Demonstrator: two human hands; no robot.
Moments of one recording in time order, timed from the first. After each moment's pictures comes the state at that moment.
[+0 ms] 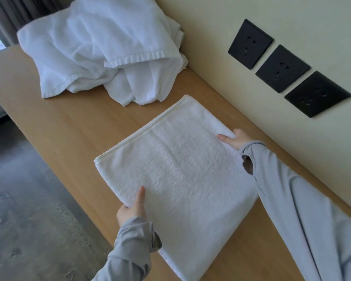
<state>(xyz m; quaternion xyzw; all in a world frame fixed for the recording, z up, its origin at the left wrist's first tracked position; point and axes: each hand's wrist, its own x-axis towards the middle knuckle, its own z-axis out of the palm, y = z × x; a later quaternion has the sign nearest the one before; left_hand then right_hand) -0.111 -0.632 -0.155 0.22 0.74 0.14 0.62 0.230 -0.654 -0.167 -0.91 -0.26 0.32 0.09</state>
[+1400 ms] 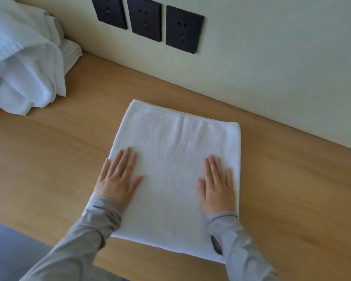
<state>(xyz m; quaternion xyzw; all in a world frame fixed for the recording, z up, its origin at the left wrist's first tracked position) -0.051 -0.685 -0.197 0.98 0.18 -0.04 0.12 0.063 -0.932 -0.200 -0.96 -0.26 0.03 0.06</state>
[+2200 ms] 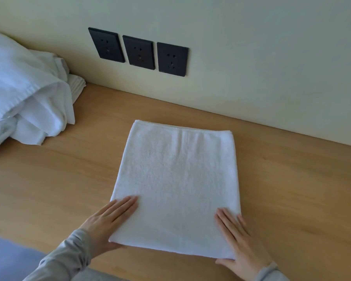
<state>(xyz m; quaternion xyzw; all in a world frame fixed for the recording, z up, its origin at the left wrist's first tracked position) -0.122 -0.647 -0.159 0.98 -0.13 -0.14 0.09 -0.010 -1.029 -0.166 -0.89 -0.44 0.14 0.00</state>
